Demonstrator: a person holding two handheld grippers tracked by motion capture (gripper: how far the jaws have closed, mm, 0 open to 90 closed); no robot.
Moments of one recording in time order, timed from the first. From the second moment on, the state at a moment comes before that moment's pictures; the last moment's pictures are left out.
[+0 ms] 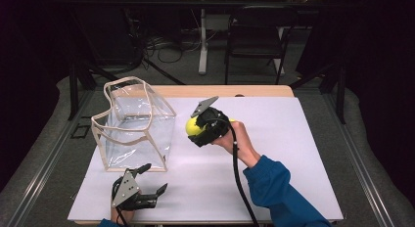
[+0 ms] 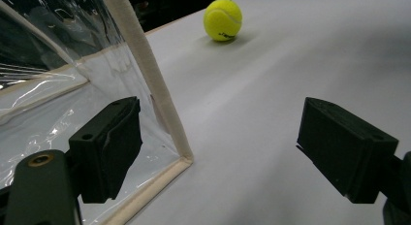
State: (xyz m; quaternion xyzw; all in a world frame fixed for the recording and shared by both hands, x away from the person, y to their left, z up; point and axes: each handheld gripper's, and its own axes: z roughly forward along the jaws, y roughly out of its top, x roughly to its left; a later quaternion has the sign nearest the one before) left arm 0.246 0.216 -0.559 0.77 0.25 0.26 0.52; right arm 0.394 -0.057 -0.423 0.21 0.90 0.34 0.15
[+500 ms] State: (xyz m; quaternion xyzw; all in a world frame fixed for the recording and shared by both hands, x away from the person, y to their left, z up) left arm 0.245 0.216 -0.559 0.77 0.25 0.26 0.52; right arm 0.397 -0.045 -0.405 0.20 0.90 0.35 0.16
